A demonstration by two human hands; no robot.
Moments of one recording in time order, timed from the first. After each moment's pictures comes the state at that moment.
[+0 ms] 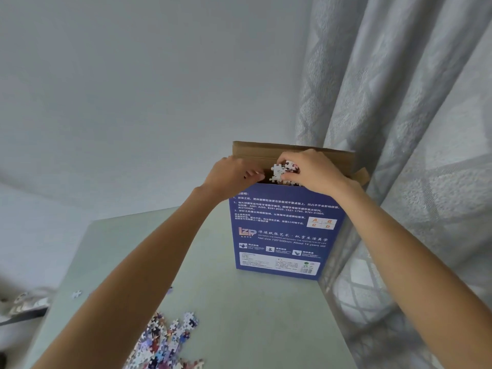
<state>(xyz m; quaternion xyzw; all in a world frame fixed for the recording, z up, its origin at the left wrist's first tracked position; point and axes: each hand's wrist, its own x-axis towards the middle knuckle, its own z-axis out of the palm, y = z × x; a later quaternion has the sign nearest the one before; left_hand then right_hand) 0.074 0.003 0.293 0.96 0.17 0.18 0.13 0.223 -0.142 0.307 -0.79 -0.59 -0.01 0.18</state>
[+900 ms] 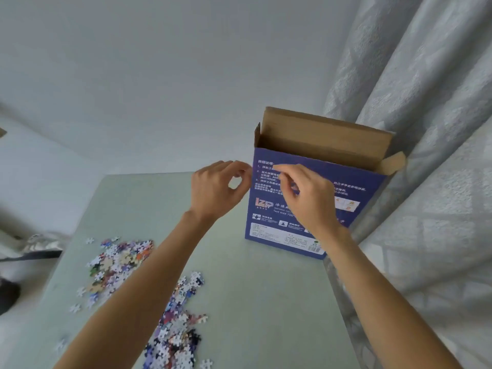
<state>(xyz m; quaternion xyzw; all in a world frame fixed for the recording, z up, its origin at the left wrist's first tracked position) -0.022 -0.021 0.231 0.86 0.16 0.49 0.05 0.123 -0.151 0.238 -0.67 -0.59 -0.23 0.38</state>
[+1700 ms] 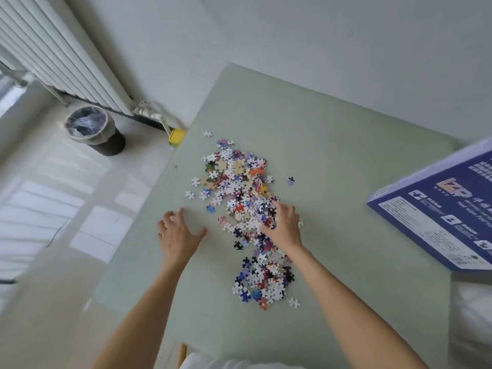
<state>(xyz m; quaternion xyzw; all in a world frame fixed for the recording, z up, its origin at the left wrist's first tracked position) -0.374 -0.027 -0.036 0.57 0.79 0.01 0.22 -0.133 -0.048 -0.029 -0.77 -0.52 0.34 0.12</state>
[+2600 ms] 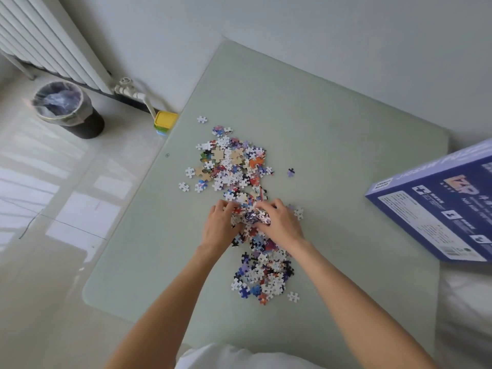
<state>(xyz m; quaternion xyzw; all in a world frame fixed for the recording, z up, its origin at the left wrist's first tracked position) -0.306 -0.021 -0.052 0.73 0.59 0.07 0.33 -0.138 -0.041 -0.027 -0.70 -0.65 0.28 0.02</state>
